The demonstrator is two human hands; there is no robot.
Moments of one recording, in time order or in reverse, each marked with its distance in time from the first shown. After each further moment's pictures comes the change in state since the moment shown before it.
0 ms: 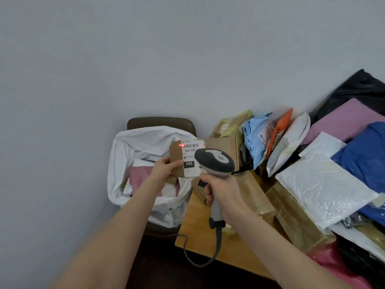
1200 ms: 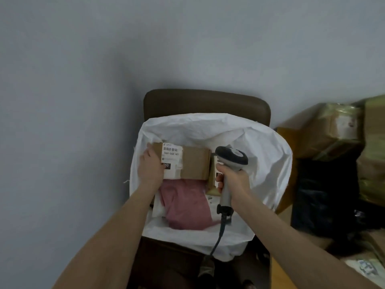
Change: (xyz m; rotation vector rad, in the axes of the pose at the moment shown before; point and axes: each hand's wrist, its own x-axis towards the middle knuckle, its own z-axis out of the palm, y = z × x) left_hand 0.337 -0.104 -0.258 1.083 0.291 -0.011; right_hand 0.344 0.087 0.256 0.120 0.269 0.352
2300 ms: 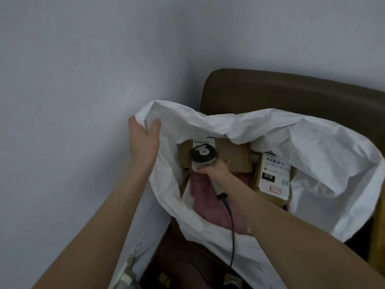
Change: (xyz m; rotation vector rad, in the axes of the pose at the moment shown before) left_hand 0.052 -0.084 -0.093 -0.675 0.483 -0.209; right_hand 0.145 0.107 0.191 -0.782 -0.472 -0.032
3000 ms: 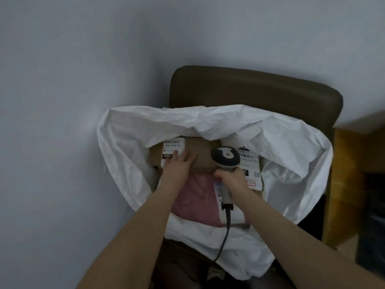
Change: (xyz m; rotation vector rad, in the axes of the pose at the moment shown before) left_hand -0.083 -0.087 0.124 1.048 -0.819 0.579; right_hand -0.077 0.046 -0.074 0.354 0.352 0.123
